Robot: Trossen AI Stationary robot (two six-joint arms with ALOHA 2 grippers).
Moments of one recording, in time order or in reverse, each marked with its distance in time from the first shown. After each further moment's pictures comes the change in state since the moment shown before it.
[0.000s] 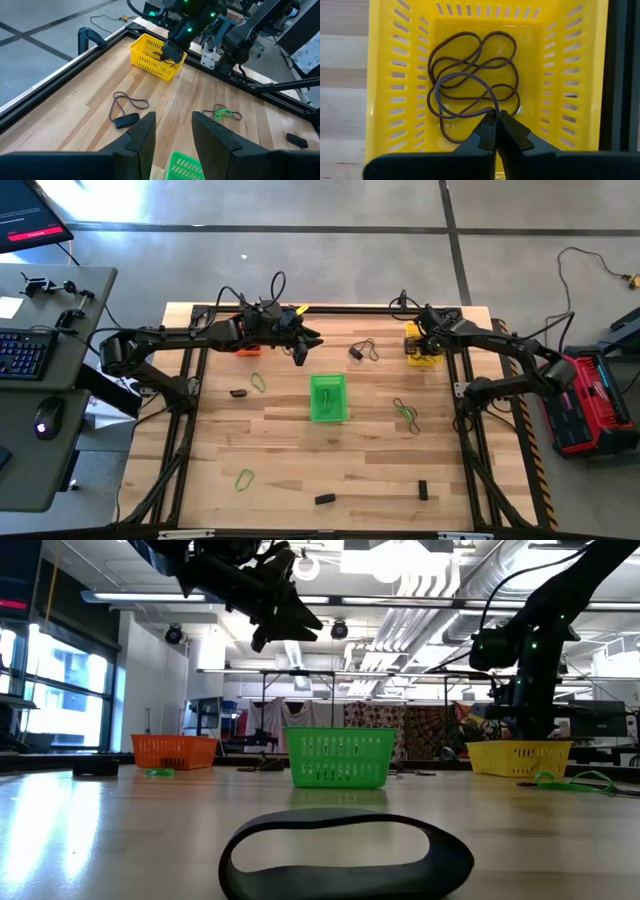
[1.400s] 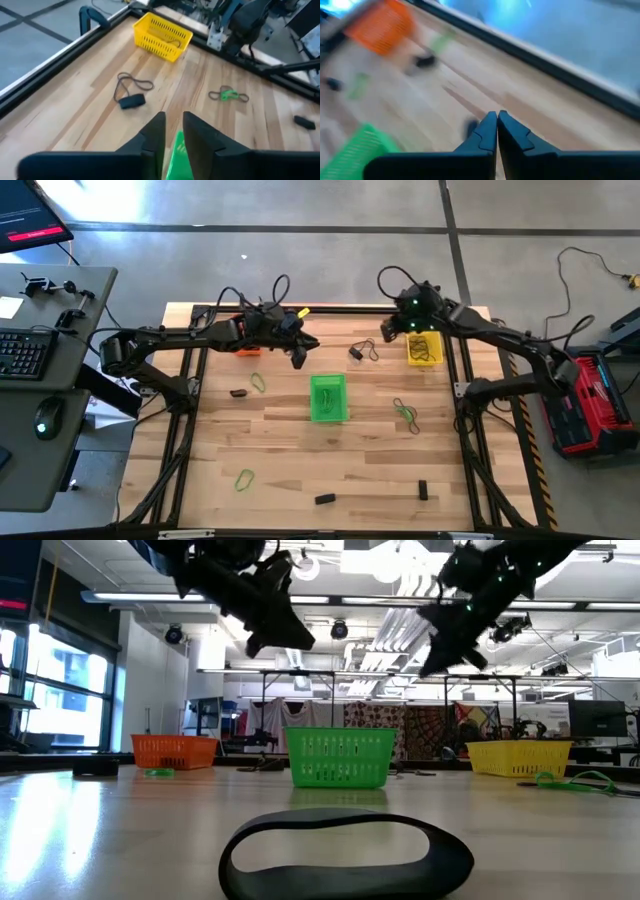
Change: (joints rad) left arm 0.000 0.000 0.000 -0.095 -0.002 0.029; right arm 0.212 -0.044 0.315 0.201 -0.245 -0.340
